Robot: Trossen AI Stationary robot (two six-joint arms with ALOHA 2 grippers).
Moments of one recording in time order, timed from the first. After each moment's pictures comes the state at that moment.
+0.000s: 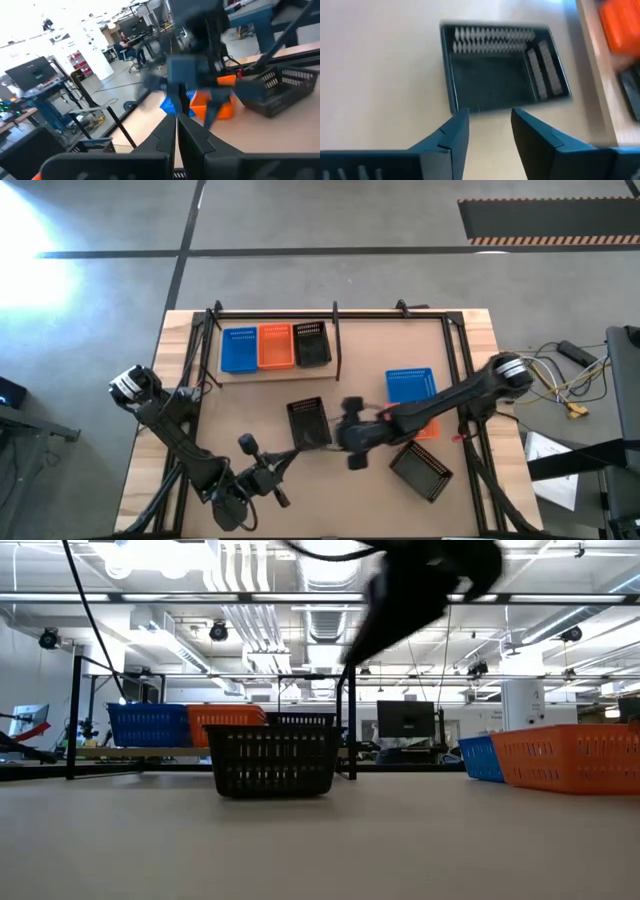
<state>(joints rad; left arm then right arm) -0.84 1.66 1.05 0.25 -1.42 -0.02 0.35 1.74 1.22 -0.40 0.34 0.06</state>
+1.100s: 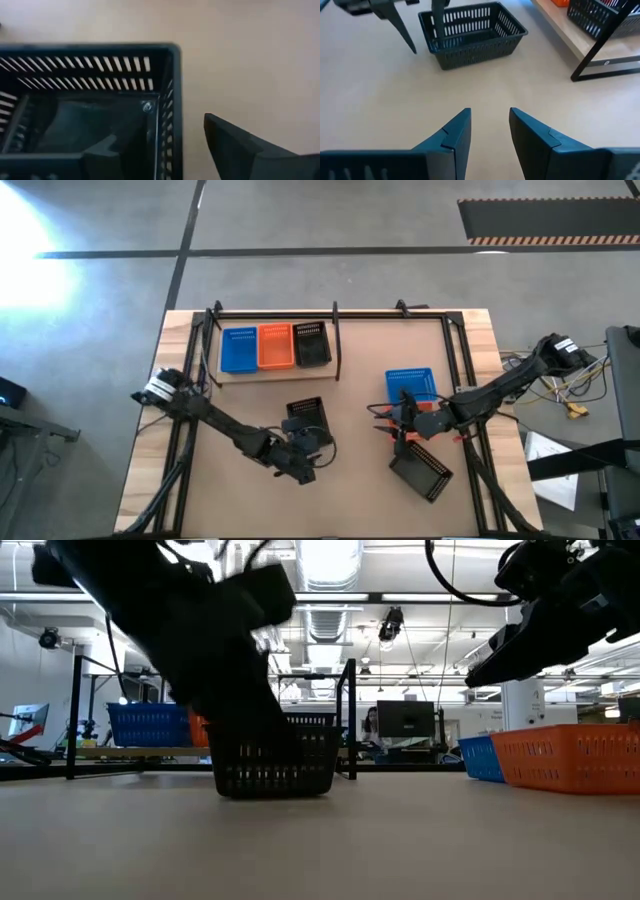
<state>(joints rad) -0.46 1.86 1.03 -0.06 -0.51 -0.56 0.44 1.17 0.44 0.11 0.46 0.28</state>
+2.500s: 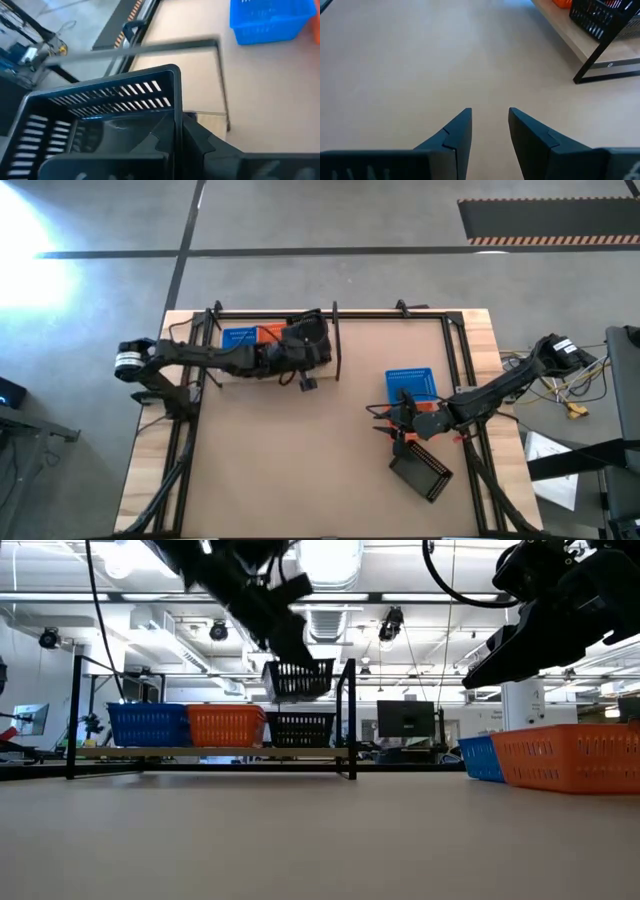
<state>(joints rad) 0.15 1.53 1.04 -0.07 -0.36 0.22 0.44 1.19 0.44 0.15 0.45 0.28</state>
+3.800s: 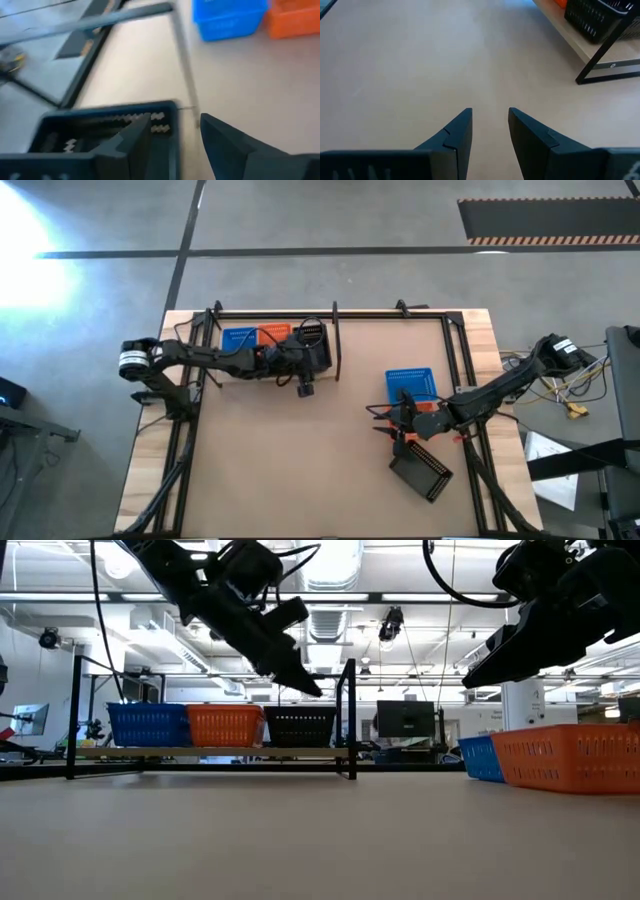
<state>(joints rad) 0.20 1.56 0.92 0.10 -0.15 0.24 0.44 1.19 0.44 0.15 0.45 0.28</state>
